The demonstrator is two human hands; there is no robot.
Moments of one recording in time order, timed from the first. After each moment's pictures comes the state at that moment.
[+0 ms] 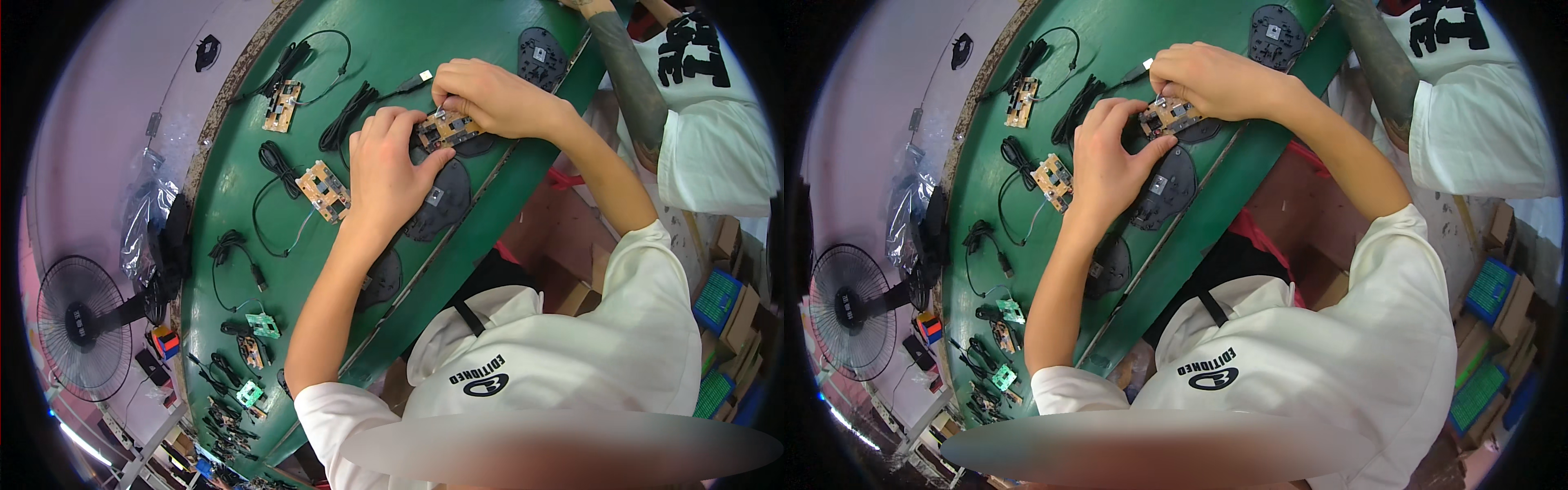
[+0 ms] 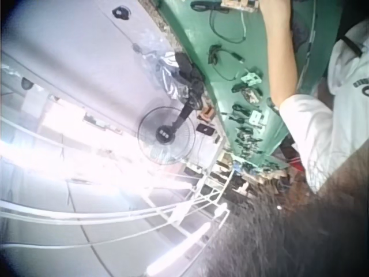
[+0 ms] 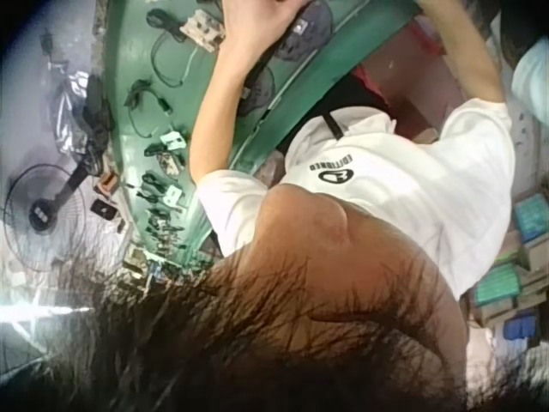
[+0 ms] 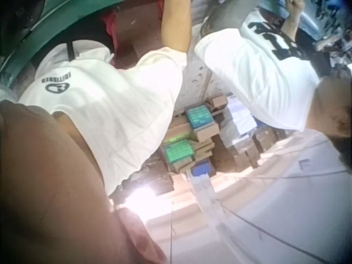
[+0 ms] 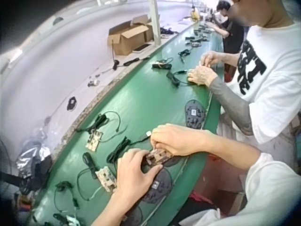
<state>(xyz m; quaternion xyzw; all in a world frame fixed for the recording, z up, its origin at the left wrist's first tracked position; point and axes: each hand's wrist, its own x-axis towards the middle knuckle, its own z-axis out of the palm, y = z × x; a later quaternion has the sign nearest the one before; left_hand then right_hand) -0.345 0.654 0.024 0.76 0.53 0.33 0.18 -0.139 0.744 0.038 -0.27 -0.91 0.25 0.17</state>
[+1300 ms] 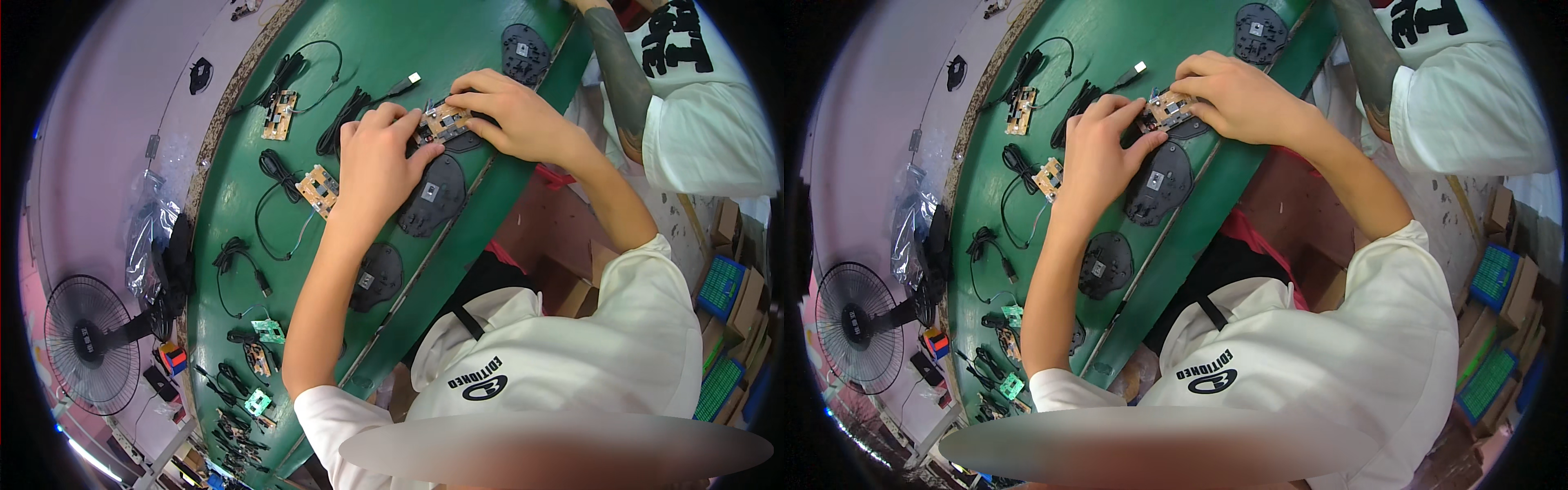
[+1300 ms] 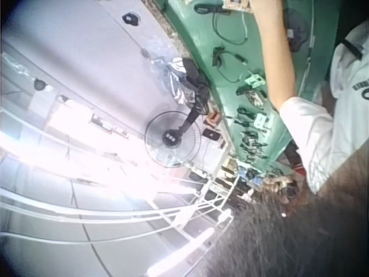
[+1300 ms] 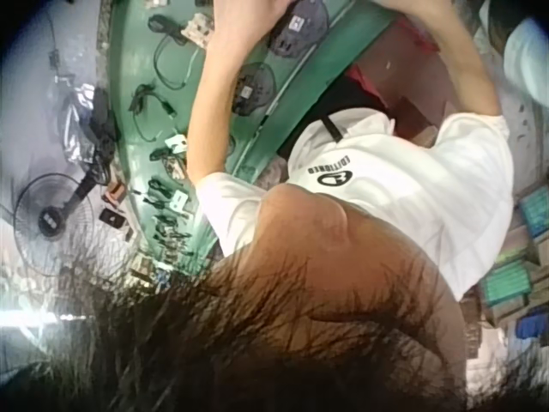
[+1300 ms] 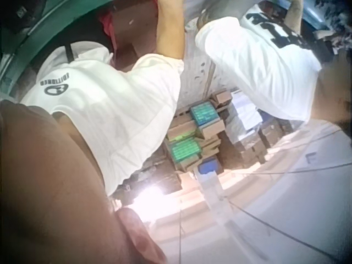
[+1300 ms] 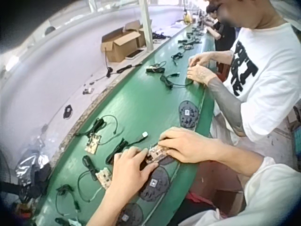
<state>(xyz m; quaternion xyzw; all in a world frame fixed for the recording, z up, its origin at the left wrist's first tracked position) -0.353 0.662 0.040 0.83 0.47 0.26 0.11 -0.114 0.697 0.057 -0.37 -0.89 0.19 0.17</state>
